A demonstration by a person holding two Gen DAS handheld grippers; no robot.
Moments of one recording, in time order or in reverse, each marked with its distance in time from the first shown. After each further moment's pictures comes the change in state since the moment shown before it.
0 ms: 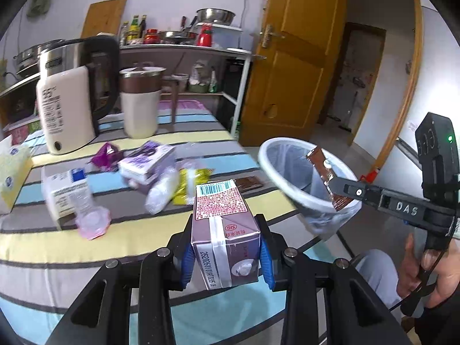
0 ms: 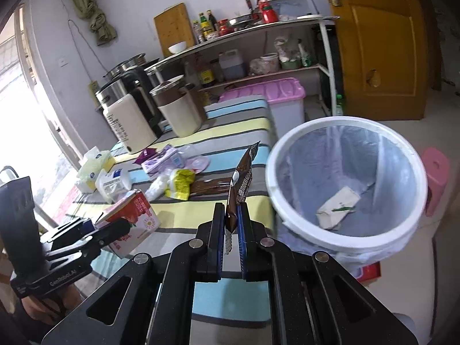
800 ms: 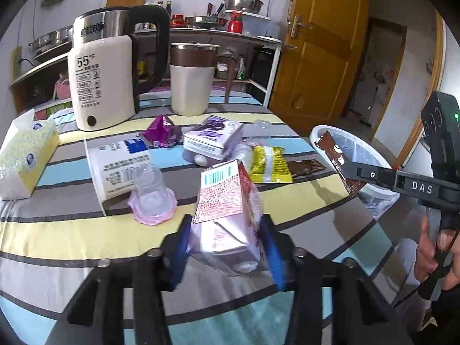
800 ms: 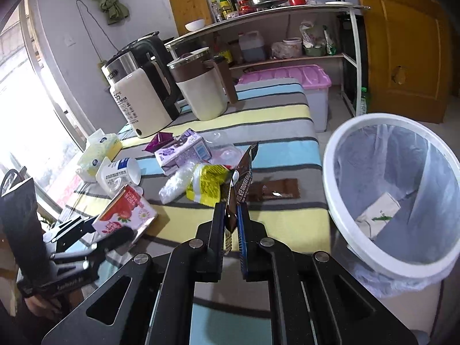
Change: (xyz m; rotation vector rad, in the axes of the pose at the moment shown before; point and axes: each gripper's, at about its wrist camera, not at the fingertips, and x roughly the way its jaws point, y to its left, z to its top) left arm 0.006 0.079 -0.017 -0.038 0.068 0.095; right arm 0.066 0.047 0.008 -0.054 0.097 0.065
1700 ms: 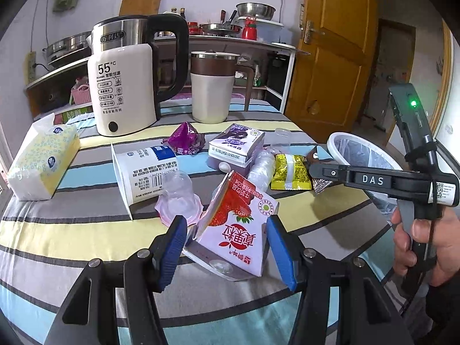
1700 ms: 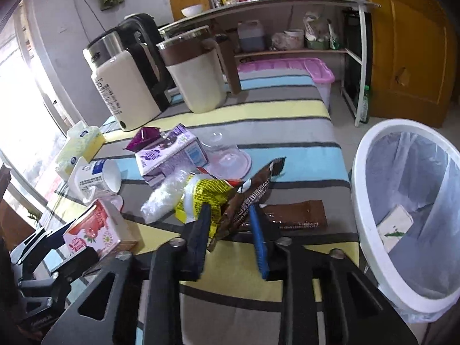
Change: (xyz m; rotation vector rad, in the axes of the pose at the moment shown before) left arm -0.009 0.008 -0.001 -0.005 -0.042 0.095; right arm 0.062 0.012 0.022 -0.020 0.062 -0.045
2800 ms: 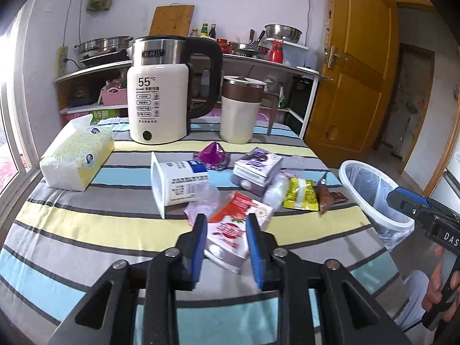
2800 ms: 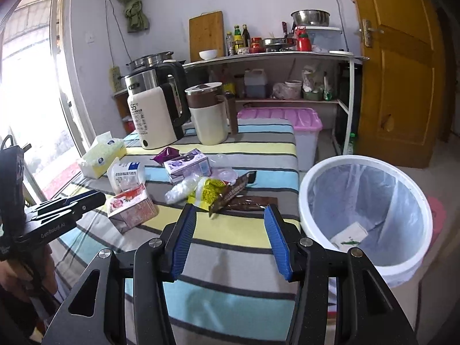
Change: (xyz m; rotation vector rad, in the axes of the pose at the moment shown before) left arm -0.037 0.010 0.000 -0.117 -0.088 0.088; right arm -0.108 0.003 -0.045 -0.134 -0.243 -0.031
